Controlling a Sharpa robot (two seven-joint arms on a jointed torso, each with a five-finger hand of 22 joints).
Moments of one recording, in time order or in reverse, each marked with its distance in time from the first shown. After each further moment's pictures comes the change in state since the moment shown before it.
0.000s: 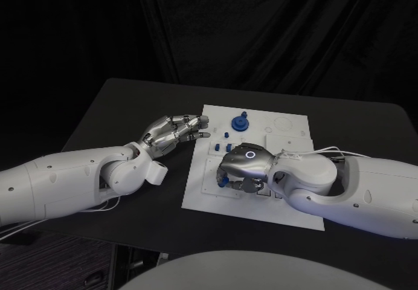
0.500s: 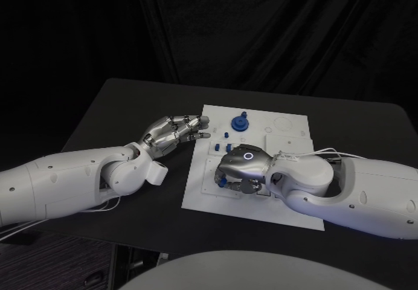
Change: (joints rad) left arm -0.002 0.003 0.000 -0.003 0.000 0.003 0.000; left_hand 0.000 0.000 0.000 0.000 0.000 0.000 0.000 0.000 0.000 0.000 0.000 0.000 0.000 0.000 0.000 0.000 0.000 0.000 0.000 0.000 0.000 0.000; right arm -0.013 0.013 0.002 -0.012 -0.006 -0.003 -0.002; right_hand -0.011 -0.010 0.000 -0.005 -0.026 -0.072 0.006 -0.052 -0.010 -0.025 -0.008 -0.041 0.001 -0.029 0.019 -0.032 -0.038 0.000 -0.039 0.007 -0.055 0.000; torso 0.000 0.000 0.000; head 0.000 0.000
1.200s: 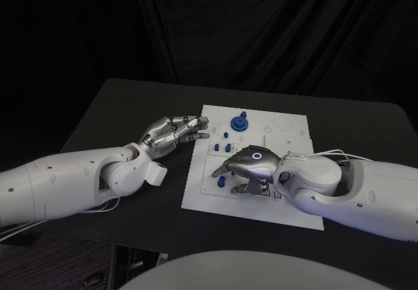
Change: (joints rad) left arm -0.002 -0.001 0.000 -0.001 0.000 0.001 -0.001; left_hand 0.000 0.000 0.003 0.003 0.000 0.000 0.000 0.000 0.000 0.000 0.000 0.000 0.000 0.000 0.000 0.000 0.001 0.000 0.000 0.000 0.000 0.000; right arm -0.007 -0.044 -0.003 -0.002 0.047 0.001 0.005; right_hand -0.020 -0.037 -0.166 0.117 -0.110 -0.333 -0.097 -0.039 -0.096 -0.368 0.039 -0.008 -0.008 -0.088 0.011 -0.069 -0.091 0.017 -0.092 0.023 -0.210 0.000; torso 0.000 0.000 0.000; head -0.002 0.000
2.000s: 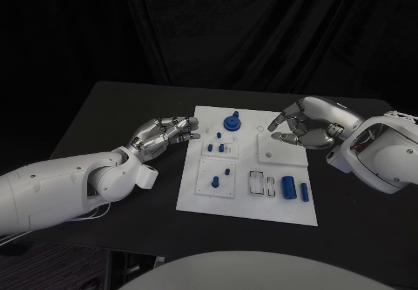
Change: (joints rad) left arm -0.001 -0.019 0.000 0.013 -0.001 -0.010 0.018; left_hand 0.006 -0.007 0.024 -0.004 0.021 0.034 0.005 0.008 0.003 0.038 0.006 0.031 0.004 0.024 -0.005 0.031 0.003 0.000 0.015 -0.004 0.013 0.003; right arm 0.194 -0.408 0.000 0.157 0.557 -0.211 0.013; right_hand -0.074 0.052 0.084 0.003 0.082 0.300 0.071 0.147 0.085 0.465 -0.091 1.237 0.928 0.179 -0.054 0.198 0.282 -0.041 0.175 -0.051 0.398 0.001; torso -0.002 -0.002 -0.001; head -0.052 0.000
